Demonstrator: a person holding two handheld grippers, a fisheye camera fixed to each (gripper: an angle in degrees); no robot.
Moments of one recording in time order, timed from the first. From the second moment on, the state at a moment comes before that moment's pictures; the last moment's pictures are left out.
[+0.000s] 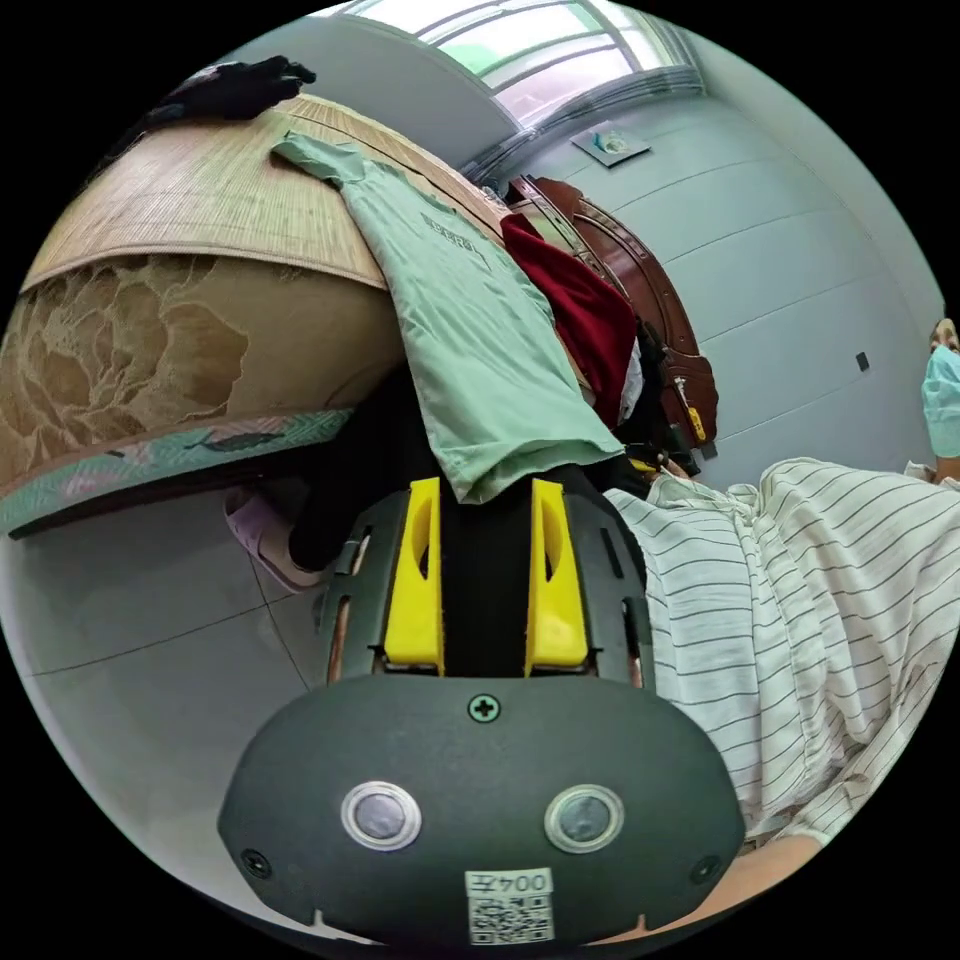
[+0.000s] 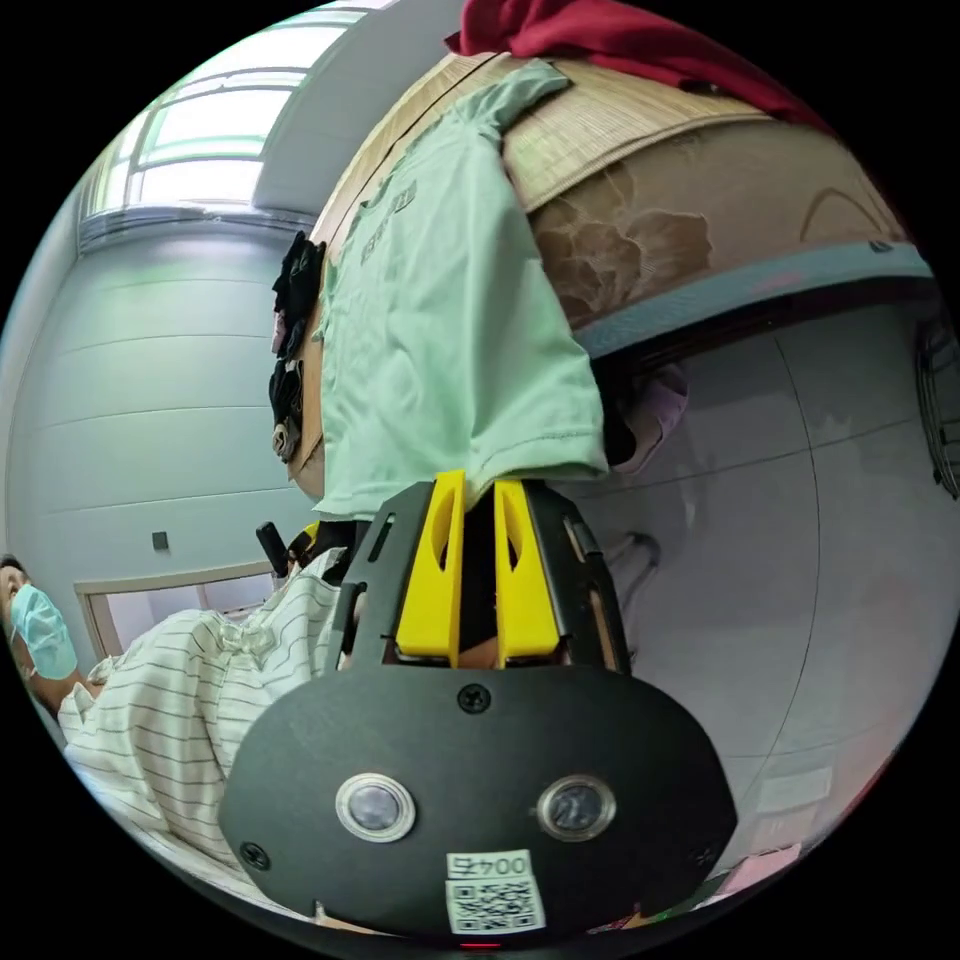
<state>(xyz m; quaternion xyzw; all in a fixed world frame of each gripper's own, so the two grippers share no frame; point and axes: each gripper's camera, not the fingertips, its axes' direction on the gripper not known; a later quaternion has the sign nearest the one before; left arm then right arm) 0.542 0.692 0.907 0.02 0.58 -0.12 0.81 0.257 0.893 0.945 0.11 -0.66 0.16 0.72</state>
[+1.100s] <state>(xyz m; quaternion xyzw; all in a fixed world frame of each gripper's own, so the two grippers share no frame) 0.668 0.358 0.885 0.04 0.22 0.09 0.97 0.003 0.692 0.740 0.28 -0.14 0.02 0.95</state>
